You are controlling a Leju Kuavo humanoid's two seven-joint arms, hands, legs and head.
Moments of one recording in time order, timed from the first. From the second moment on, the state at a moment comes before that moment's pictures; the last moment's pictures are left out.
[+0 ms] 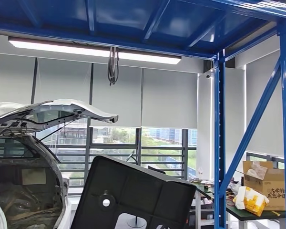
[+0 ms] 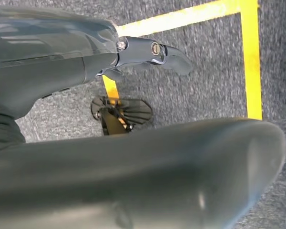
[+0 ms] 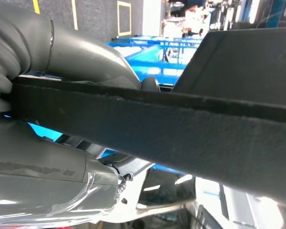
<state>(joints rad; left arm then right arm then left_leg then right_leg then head) -0.03 0.01 0.26 -0.19 -0.08 -0.01 -0.50 -0.61 0.13 0.73 -1.45 -0.33 0.39 -0.29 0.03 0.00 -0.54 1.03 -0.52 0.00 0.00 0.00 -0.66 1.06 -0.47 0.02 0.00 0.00</state>
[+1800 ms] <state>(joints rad) -0.03 0.06 0.24 -0.19 -0.19 -0.01 -0.50 -0.54 0.11 0.69 -1.50 -0.23 0.41 -0.34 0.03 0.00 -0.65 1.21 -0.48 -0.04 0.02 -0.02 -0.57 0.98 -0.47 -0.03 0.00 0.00</state>
